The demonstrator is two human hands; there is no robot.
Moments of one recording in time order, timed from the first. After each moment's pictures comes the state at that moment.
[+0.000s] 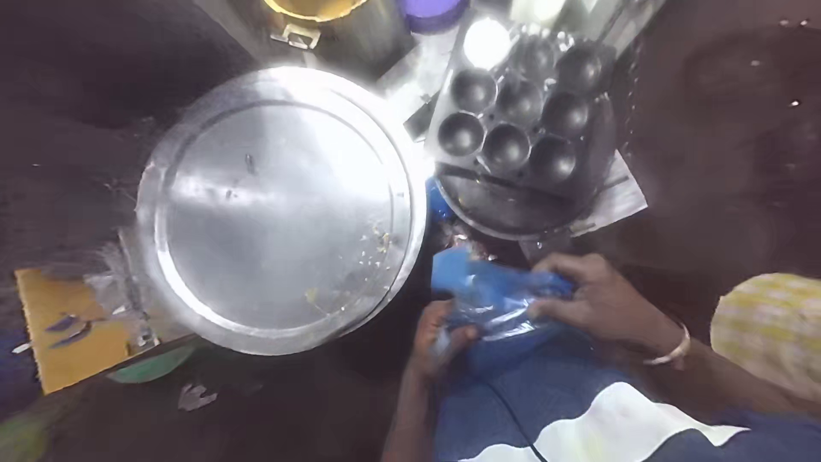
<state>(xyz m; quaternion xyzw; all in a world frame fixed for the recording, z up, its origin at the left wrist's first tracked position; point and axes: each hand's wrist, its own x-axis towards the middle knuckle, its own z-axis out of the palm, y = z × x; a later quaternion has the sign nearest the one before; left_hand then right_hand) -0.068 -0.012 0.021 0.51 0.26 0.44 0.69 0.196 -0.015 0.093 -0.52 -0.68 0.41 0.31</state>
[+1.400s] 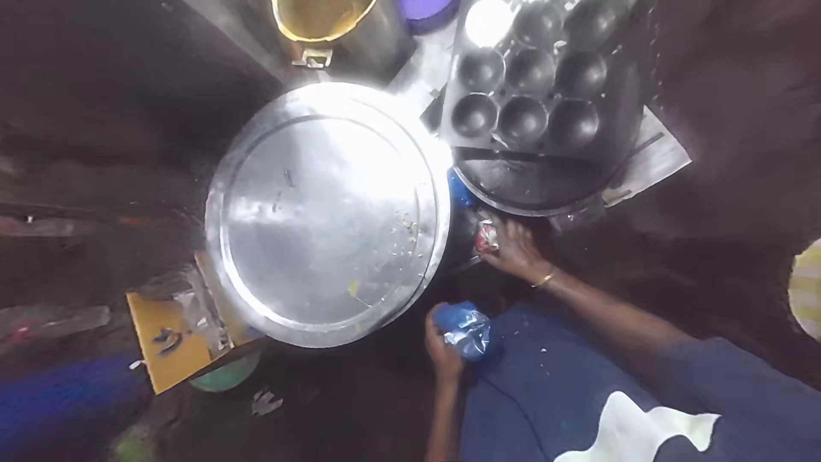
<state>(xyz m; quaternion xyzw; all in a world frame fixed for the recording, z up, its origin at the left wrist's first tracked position) -0.150 -0.091 -0.063 0.54 0.63 0.35 0.43 0.093 0.018 -0.110 -0.73 -0.60 0.33 0.11</state>
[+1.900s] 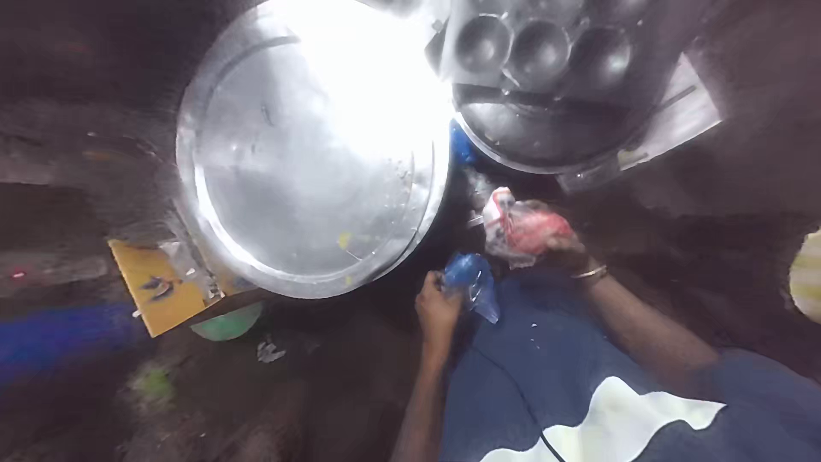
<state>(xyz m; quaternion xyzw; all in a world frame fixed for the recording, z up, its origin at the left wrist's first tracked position) -0.136 -0.075 -0.025 0.56 0.74 0.06 0.36 0.130 -0.079 -0.090 -0.36 -0.30 0.67 0.57</state>
